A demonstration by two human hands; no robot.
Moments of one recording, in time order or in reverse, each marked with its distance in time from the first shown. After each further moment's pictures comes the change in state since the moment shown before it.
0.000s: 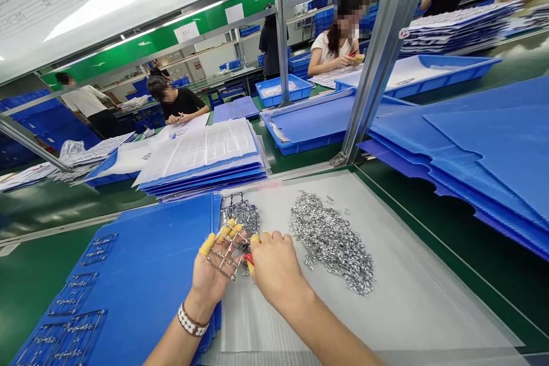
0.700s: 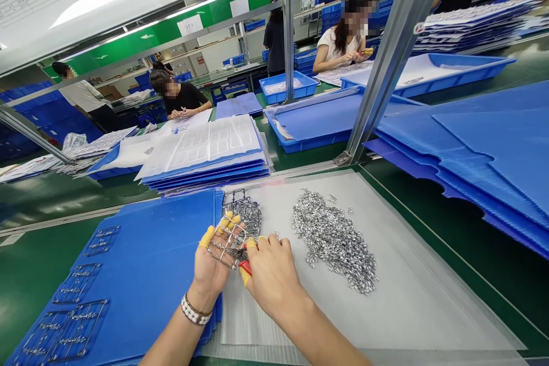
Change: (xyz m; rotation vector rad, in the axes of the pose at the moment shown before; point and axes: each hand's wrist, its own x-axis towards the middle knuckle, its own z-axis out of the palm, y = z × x) left_hand 0.002 0.004 0.006 -0.041 0.039 0.079; right_hand -0.012 -0.013 0.001 0.127 0.002 -0.021
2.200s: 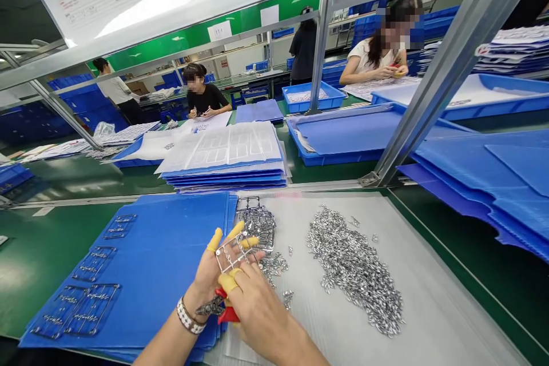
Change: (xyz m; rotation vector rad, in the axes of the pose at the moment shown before) left_hand -0.002 0.017 -0.015 -0.026 -0.144 -0.244; right_hand -0.007 -0.021 0.032 0.438 0.222 -0.597
